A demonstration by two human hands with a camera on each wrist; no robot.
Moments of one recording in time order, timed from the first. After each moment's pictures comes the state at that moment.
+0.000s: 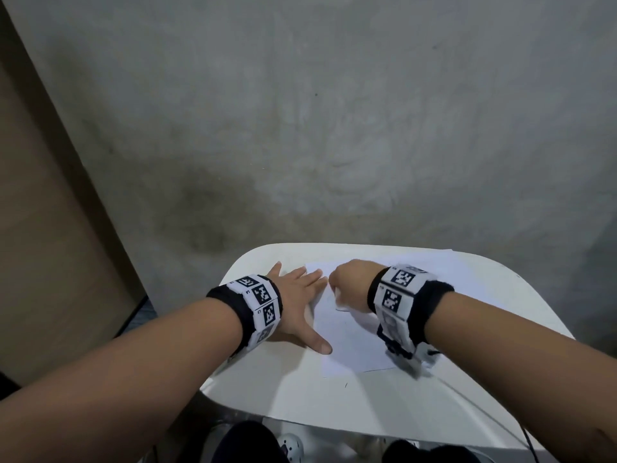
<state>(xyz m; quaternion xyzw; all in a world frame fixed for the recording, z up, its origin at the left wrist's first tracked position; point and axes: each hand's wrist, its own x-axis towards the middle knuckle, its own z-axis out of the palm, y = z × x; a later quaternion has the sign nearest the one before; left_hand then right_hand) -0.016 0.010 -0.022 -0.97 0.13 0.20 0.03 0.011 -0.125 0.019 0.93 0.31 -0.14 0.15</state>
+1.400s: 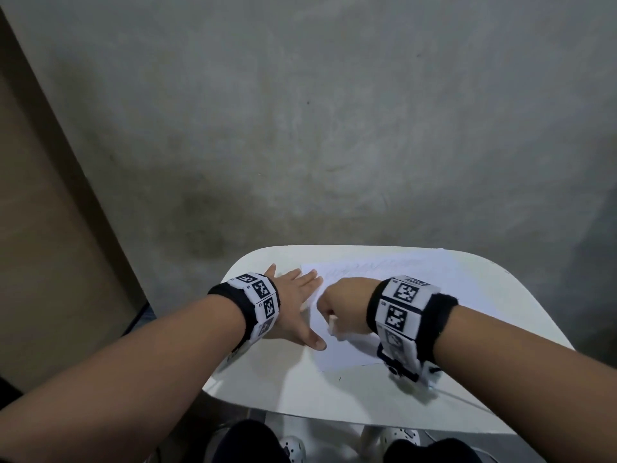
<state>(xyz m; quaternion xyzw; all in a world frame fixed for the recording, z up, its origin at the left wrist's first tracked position) -0.023 0.003 -0.015 -0.97 0.10 0.21 0.06 -0.026 -0.139 0.031 0.90 0.38 -0.18 0.14</state>
